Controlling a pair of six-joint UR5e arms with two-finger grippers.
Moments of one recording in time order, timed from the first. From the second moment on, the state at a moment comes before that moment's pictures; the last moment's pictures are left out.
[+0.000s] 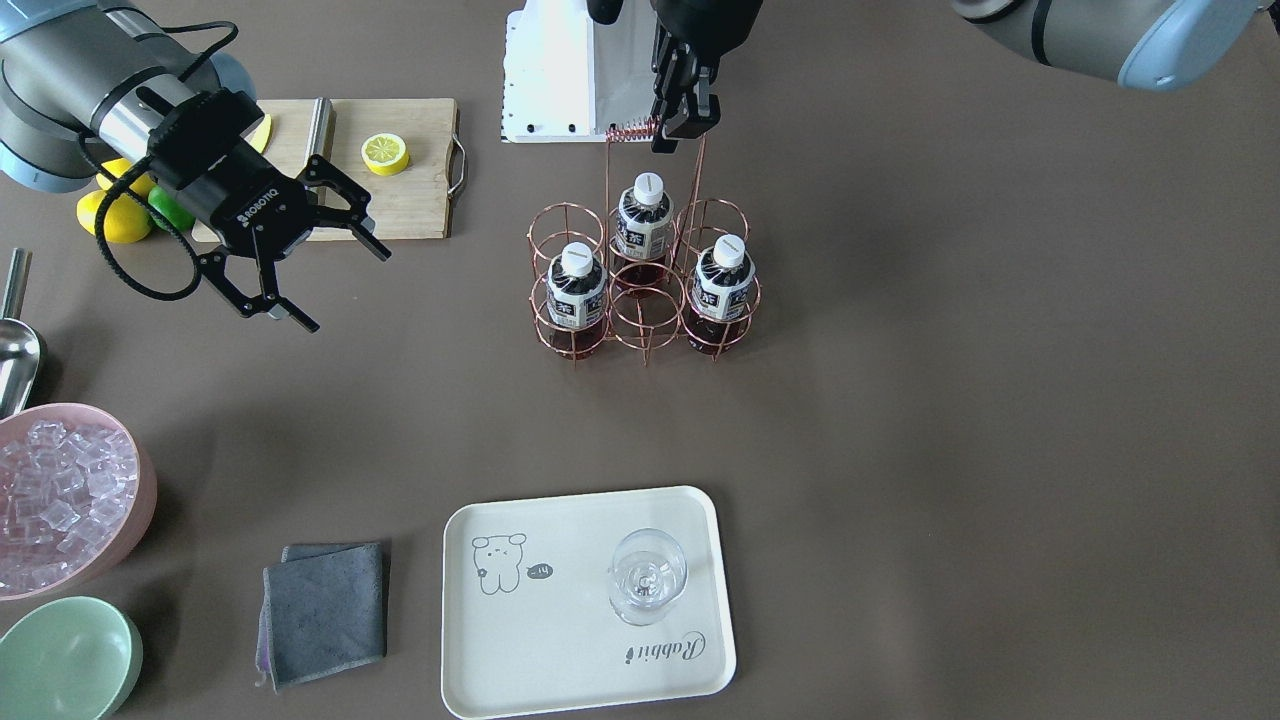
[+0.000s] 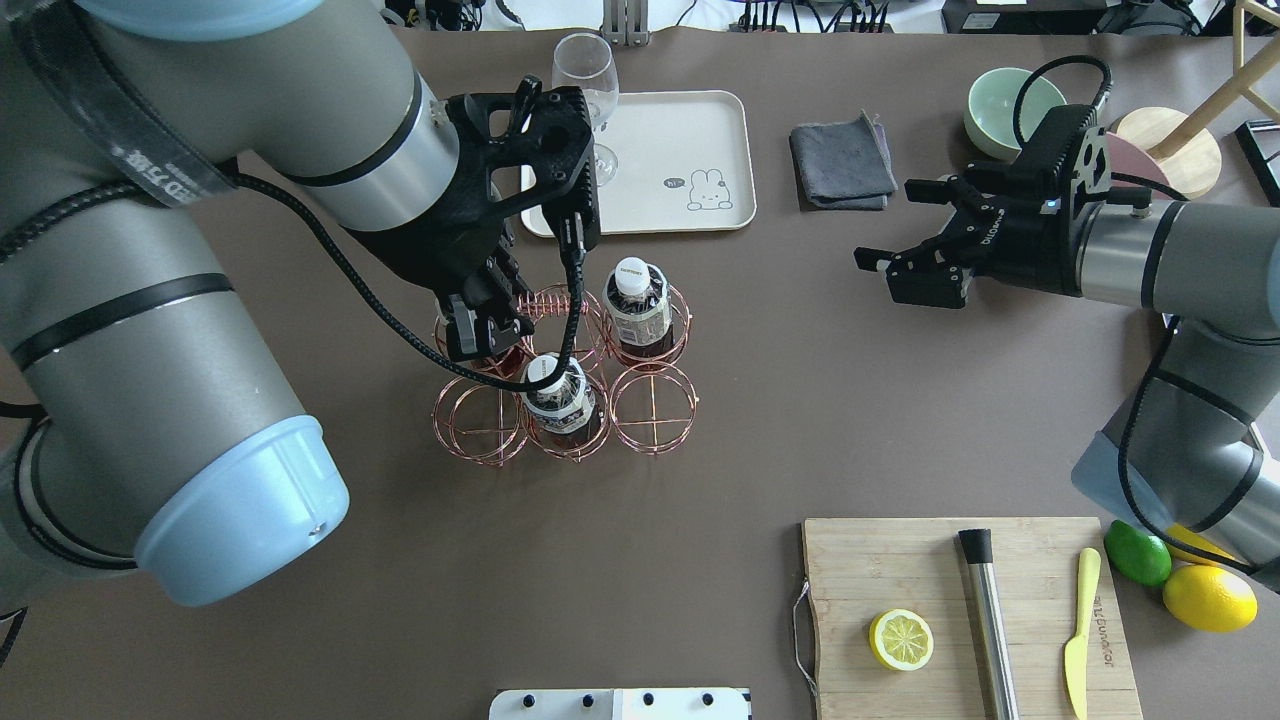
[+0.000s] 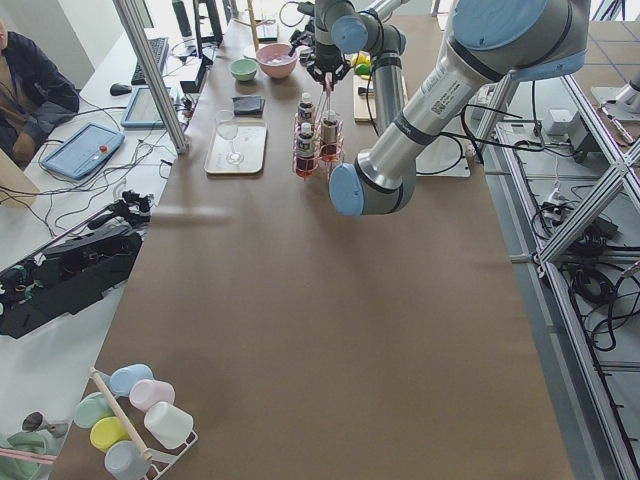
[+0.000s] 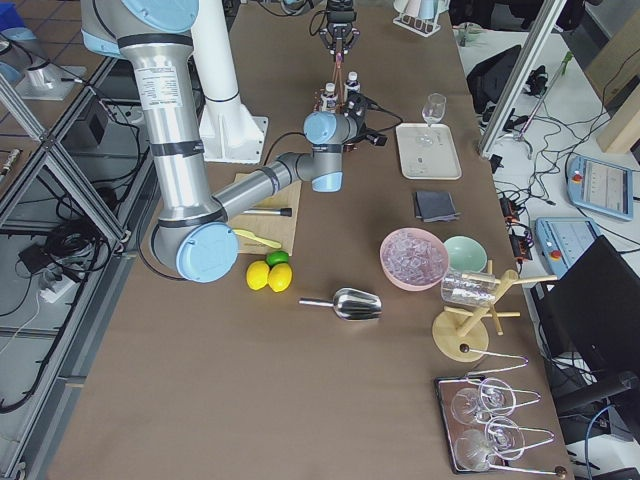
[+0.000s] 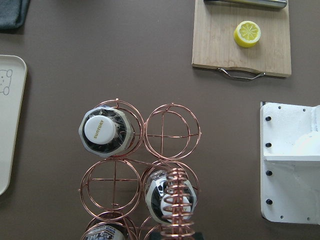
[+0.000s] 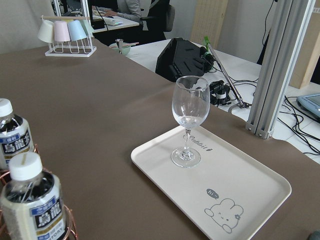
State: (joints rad) left arm -0.69 -2.42 -2.04 -1.14 -2.09 0.32; right arm 0.75 -1.38 1.80 -0.36 1.78 0.44
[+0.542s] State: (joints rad) left arm -0.66 -2.43 -2.00 -1.19 -2.07 0.28; right arm 0.66 -1.31 1.77 -0.37 1.64 0.40
